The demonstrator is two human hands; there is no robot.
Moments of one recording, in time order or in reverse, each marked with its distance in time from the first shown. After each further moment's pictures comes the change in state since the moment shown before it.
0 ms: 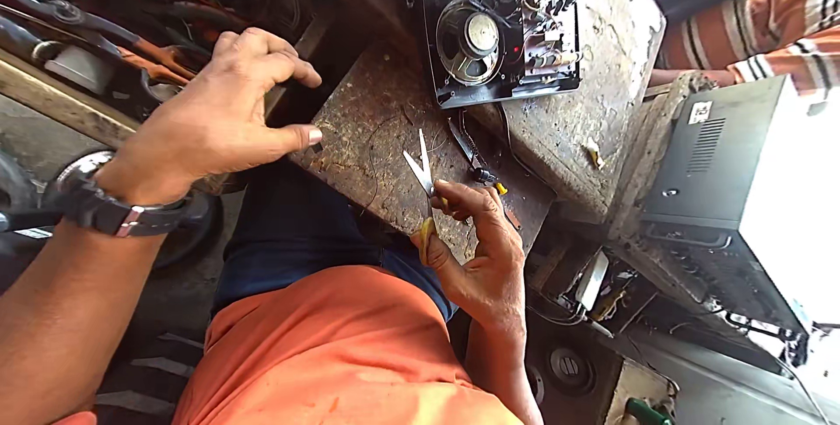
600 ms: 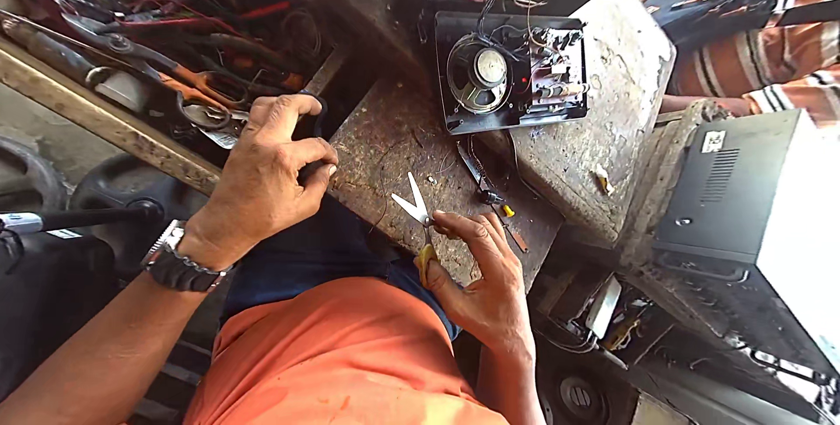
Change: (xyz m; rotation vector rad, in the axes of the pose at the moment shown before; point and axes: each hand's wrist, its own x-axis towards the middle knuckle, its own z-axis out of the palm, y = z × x) left_hand -0.035 0.021 0.039 0.113 0.229 0.071; right_hand -0.004 0.007 -0.005 -0.173 -0.084 0.012
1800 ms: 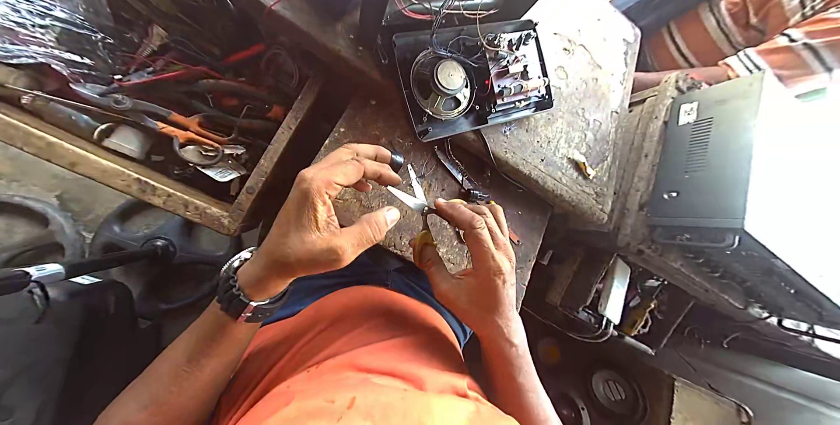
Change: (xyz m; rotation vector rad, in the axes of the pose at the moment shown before) left_hand 0.022 0.066 0.010 -0.756 -0.016 0.061; right_hand 0.005 0.001 0.006 -0.116 0.224 0.008
